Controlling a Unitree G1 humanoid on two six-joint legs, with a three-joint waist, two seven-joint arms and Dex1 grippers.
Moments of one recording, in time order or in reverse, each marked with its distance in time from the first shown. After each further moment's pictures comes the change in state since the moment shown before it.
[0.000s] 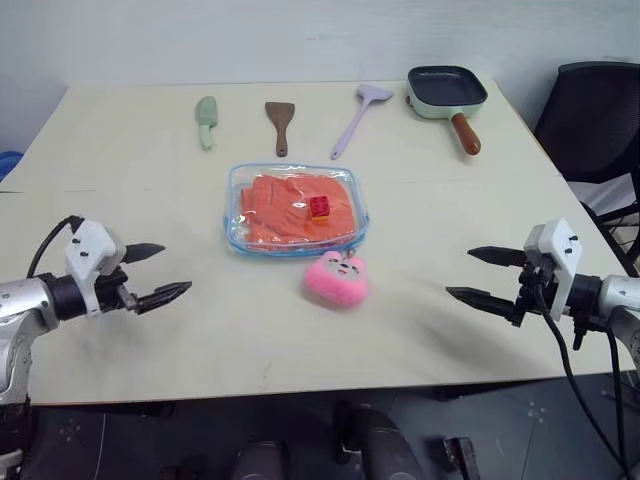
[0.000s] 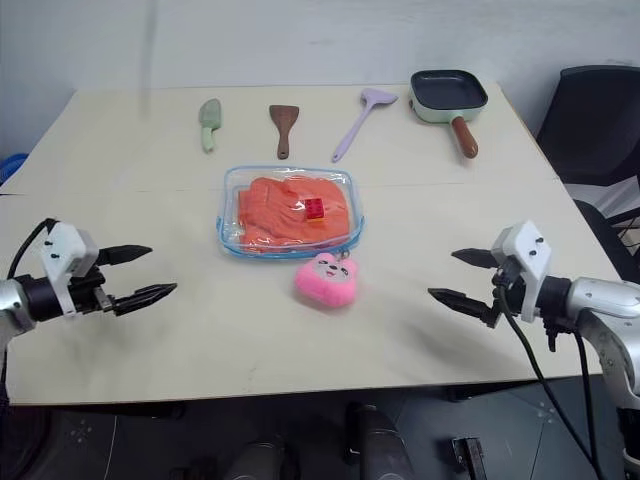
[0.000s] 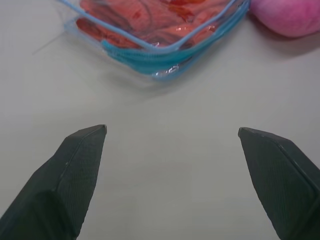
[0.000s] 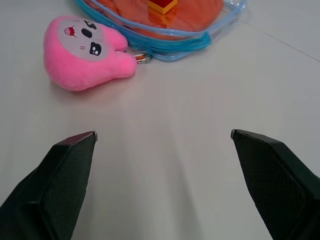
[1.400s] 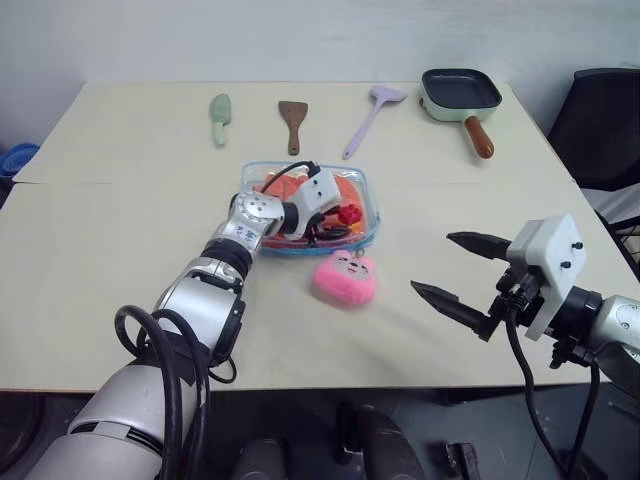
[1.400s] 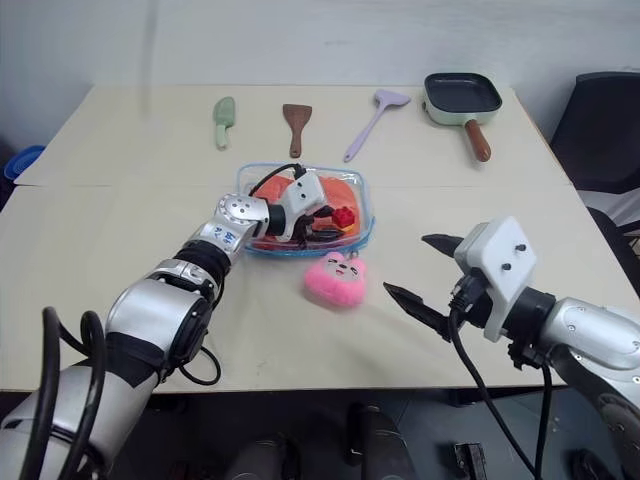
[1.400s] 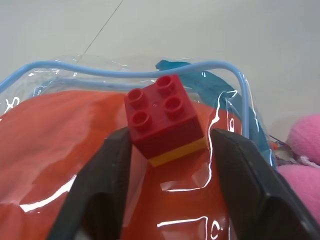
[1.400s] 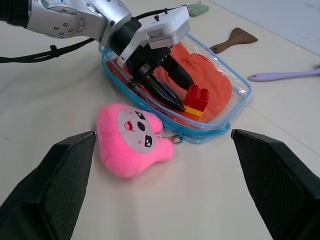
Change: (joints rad) left arm -1.115 -0.720 -0.501 1.396 0.545 -0.609 0.124; right arm 0.088 0.044 -0.156 -0.645 0.313 0.320 -0.510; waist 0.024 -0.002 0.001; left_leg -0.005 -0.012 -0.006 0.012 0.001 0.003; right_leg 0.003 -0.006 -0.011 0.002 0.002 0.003
